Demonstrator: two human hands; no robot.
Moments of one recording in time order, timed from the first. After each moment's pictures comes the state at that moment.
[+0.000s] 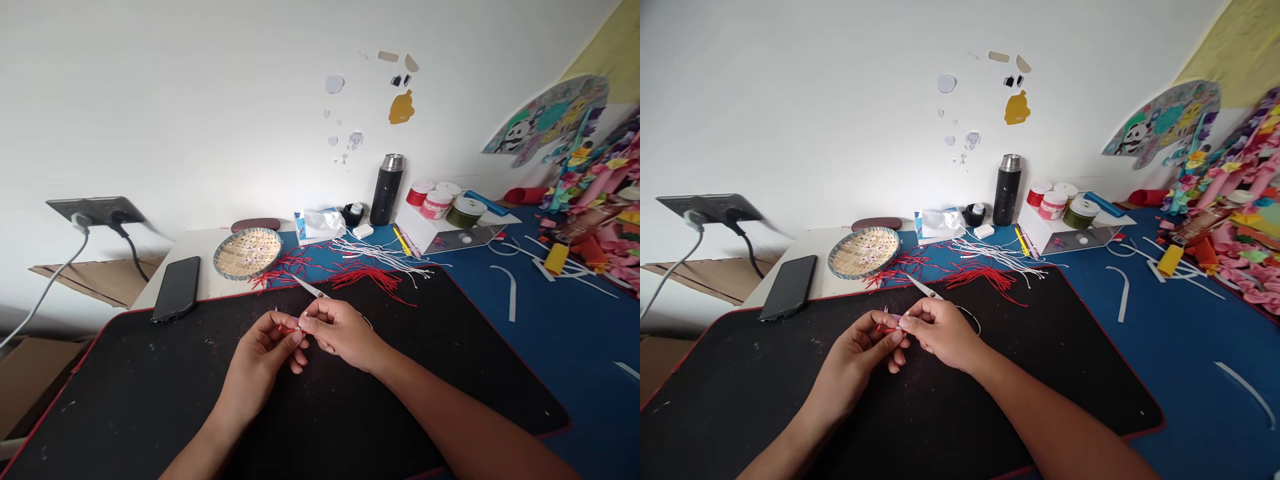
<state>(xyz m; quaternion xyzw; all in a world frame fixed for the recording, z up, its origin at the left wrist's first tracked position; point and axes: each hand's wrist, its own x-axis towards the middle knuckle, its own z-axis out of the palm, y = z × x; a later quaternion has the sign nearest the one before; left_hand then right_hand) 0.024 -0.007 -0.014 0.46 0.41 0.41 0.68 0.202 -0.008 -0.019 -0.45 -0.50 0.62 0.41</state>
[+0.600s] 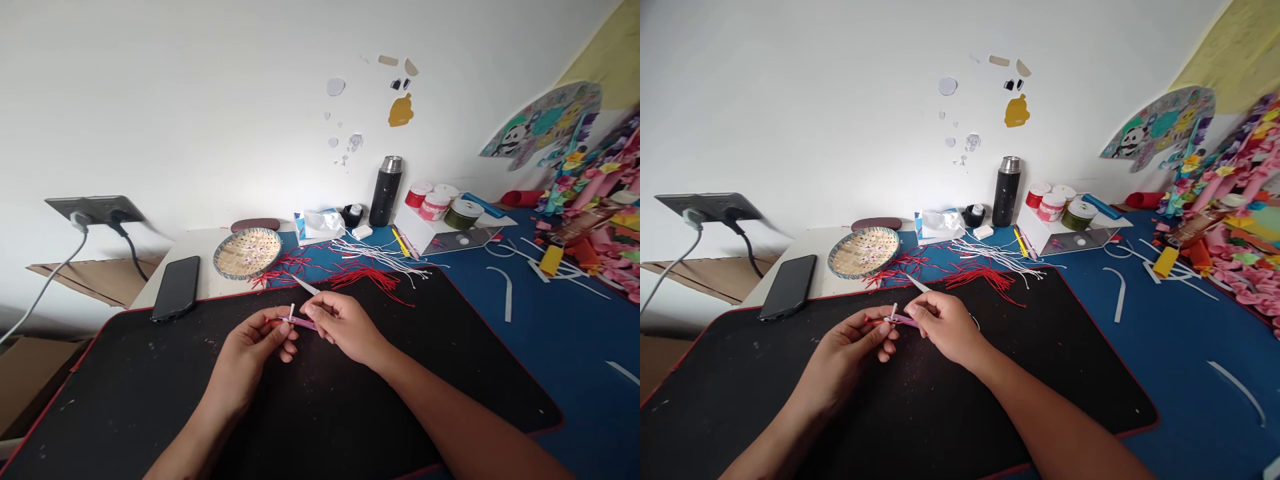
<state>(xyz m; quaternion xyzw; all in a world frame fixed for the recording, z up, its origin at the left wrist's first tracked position) 0.012 0.001 -0.012 0.43 0.42 0.42 0.68 0.207 -0.005 -0.018 -0.48 -0.55 0.53 0.43</state>
